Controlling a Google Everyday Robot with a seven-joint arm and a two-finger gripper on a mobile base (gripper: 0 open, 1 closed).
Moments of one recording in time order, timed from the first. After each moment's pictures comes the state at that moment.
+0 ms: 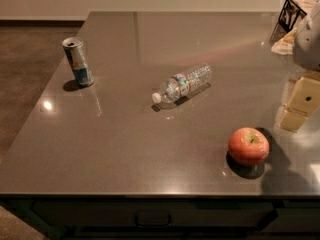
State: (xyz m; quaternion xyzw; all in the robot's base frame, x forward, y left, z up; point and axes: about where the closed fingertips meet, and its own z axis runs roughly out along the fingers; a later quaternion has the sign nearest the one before) arm 0.438 -0.217 0.976 -0.60 0.78 -0.03 0.16
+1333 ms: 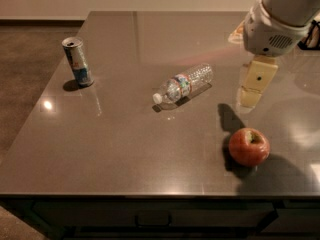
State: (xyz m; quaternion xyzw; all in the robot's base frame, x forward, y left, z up) arm 0.505 -0.169 0.961 -0.66 0.73 -0.03 0.16
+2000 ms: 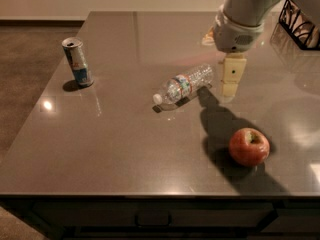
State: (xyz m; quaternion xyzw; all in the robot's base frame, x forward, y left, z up) arm 0.570 -0.145 0.925 -0.73 0.67 -0.03 0.12
